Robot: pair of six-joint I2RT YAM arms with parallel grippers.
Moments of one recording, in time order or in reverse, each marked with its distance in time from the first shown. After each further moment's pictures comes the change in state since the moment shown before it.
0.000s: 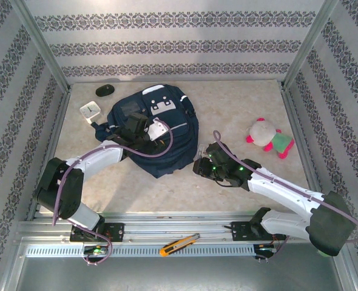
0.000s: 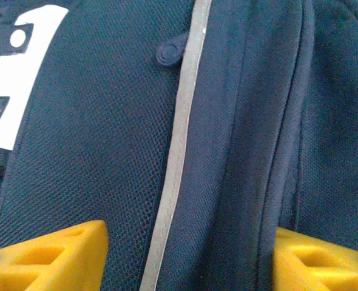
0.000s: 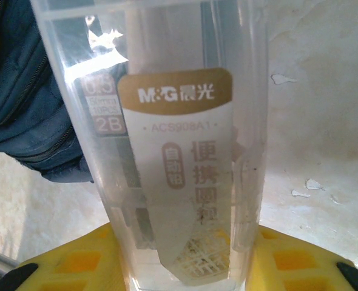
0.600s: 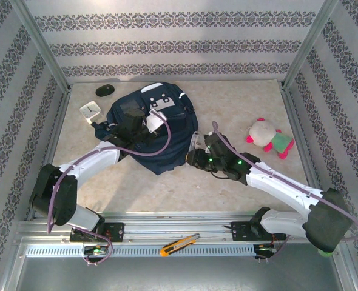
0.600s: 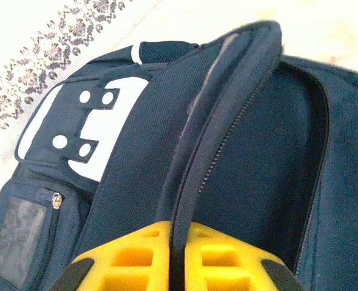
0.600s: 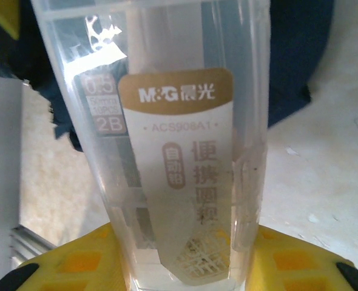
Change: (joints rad) left arm -0.004 -0.063 0.016 0.109 -0.086 -0.056; right arm -0.032 0.049 0.106 0.083 -0.085 -0.022
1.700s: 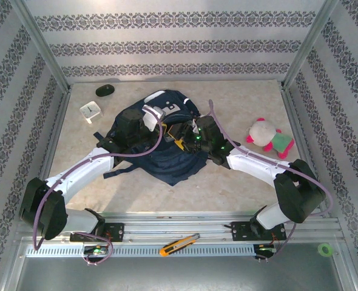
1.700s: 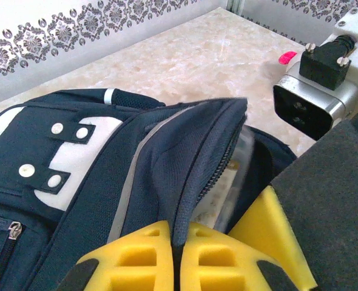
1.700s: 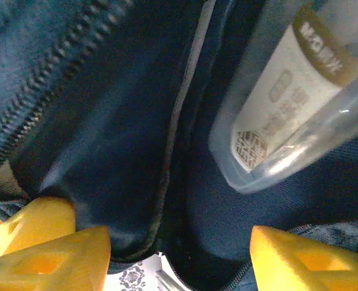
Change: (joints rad) left arm -0.060 -0.136 -0.013 -0.016 0.156 -0.409; right arm -0.060 0.317 0.109 0.494 -0.155 0.385
